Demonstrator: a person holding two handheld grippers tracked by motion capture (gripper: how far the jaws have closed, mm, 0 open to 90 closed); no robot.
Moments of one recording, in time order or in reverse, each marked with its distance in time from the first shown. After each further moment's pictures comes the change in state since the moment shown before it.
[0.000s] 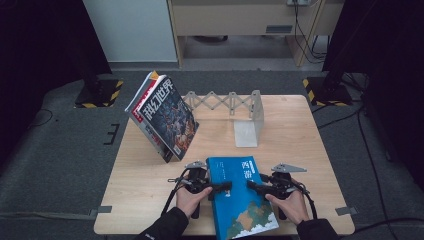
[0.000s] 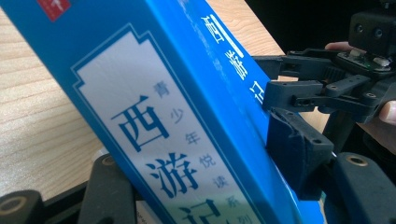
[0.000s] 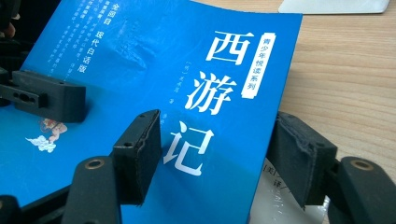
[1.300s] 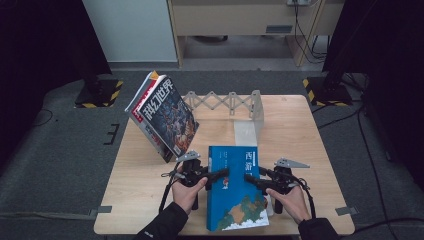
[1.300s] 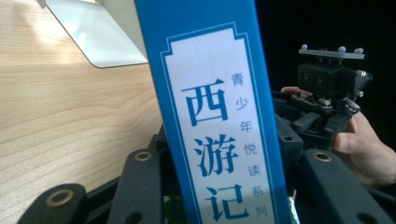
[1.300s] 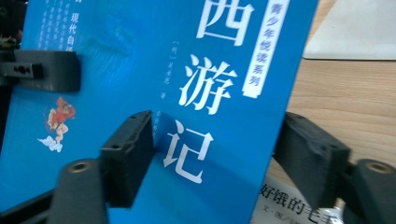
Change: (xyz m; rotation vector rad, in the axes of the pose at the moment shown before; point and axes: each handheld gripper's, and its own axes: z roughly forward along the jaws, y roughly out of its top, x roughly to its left) left arm -0.020 0.029 -0.027 -0.163 -0.030 0.081; right arm -0.004 0.014 0.000 -0.126 0.125 0.039
